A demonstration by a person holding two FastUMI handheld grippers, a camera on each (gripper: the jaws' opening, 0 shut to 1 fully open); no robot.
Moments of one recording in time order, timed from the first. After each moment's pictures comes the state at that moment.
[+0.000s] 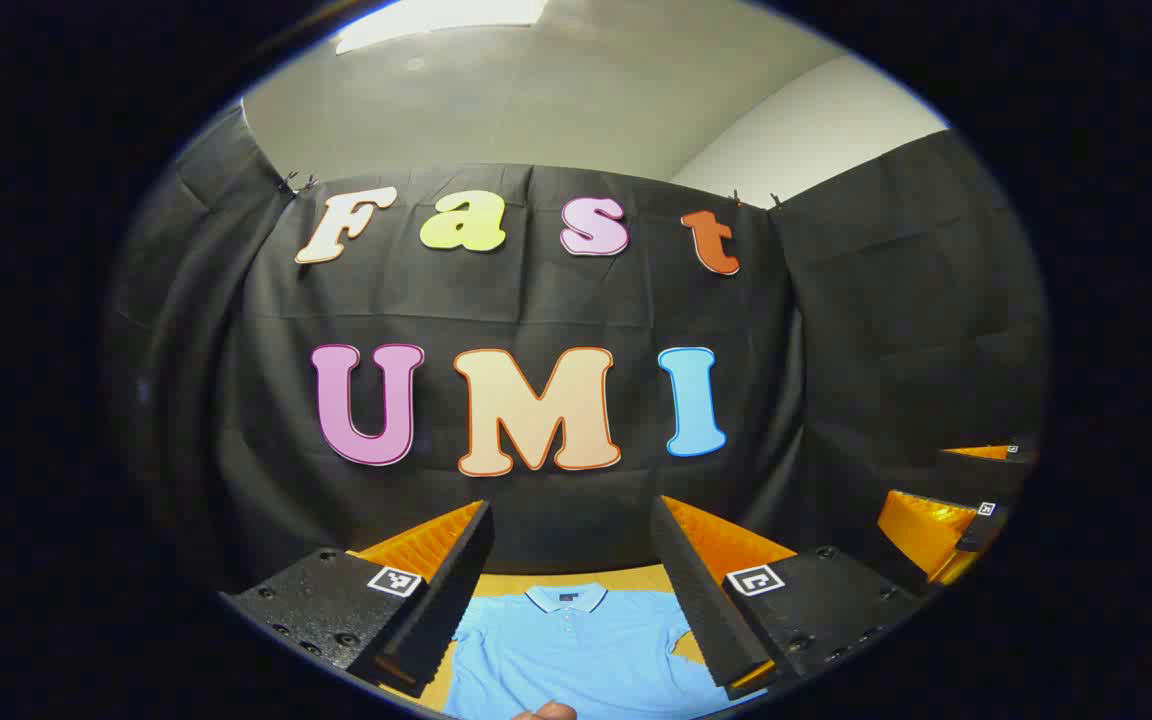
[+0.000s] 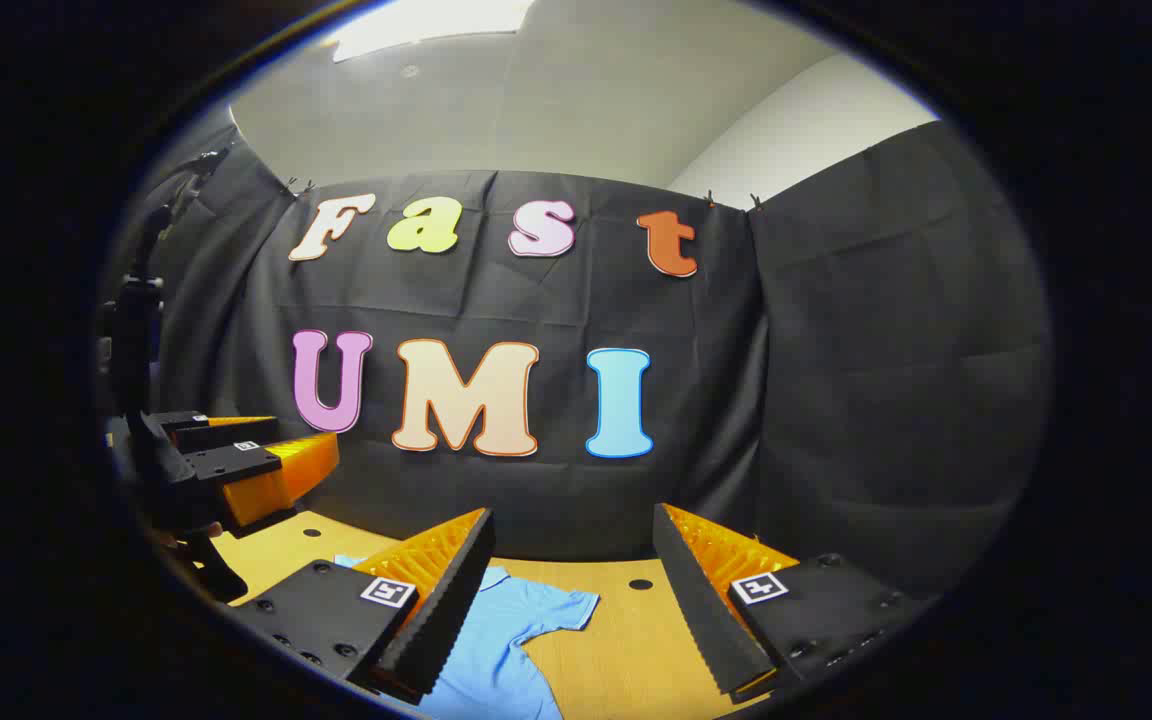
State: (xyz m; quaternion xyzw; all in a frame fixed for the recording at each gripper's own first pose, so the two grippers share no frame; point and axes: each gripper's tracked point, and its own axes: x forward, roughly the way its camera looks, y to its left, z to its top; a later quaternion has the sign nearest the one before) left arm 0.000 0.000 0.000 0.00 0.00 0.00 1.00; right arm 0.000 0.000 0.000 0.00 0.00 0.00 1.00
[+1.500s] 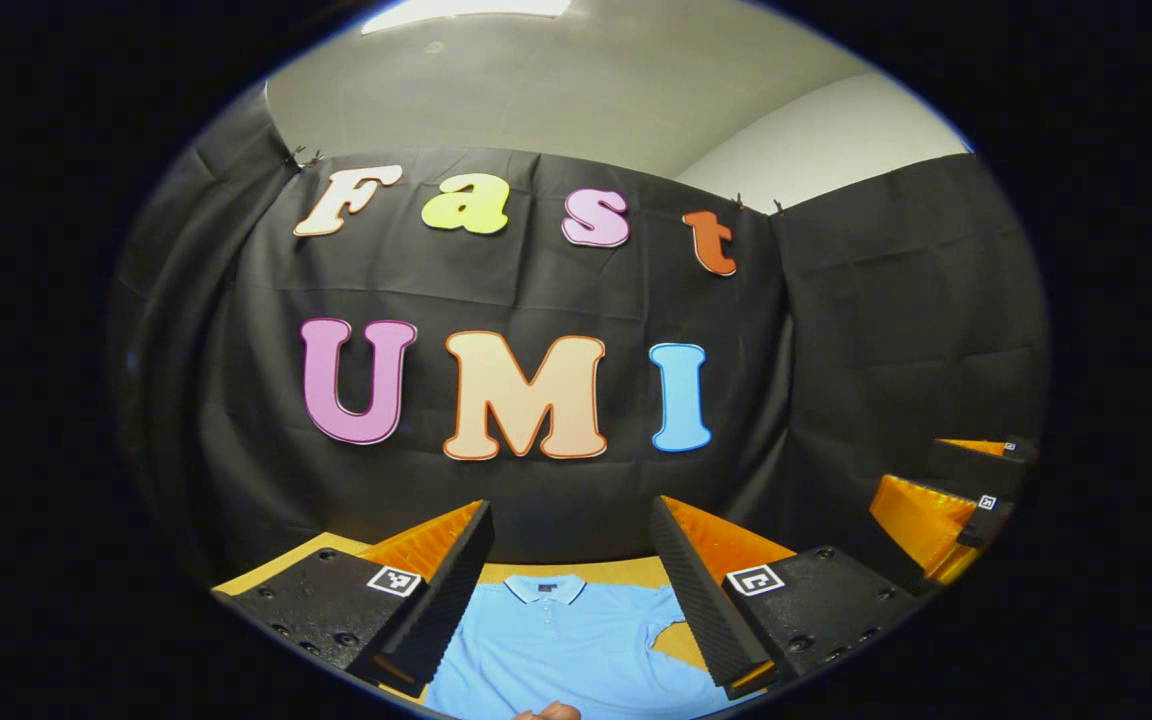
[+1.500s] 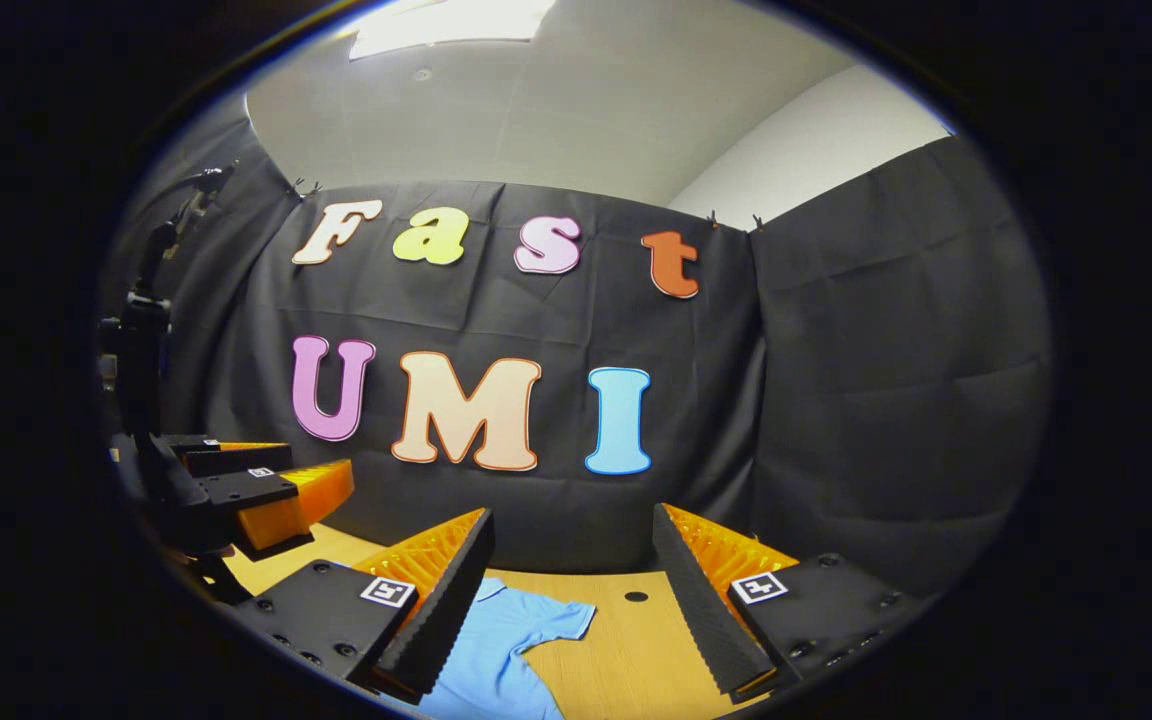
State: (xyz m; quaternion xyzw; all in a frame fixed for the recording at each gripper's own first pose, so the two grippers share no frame) left arm -0.011 0.005 -0.012 -0.03 0.01 -0.01 1.00; right arm -0.017 0.017 0.024 -0.02 -0.03 -0.01 1.00
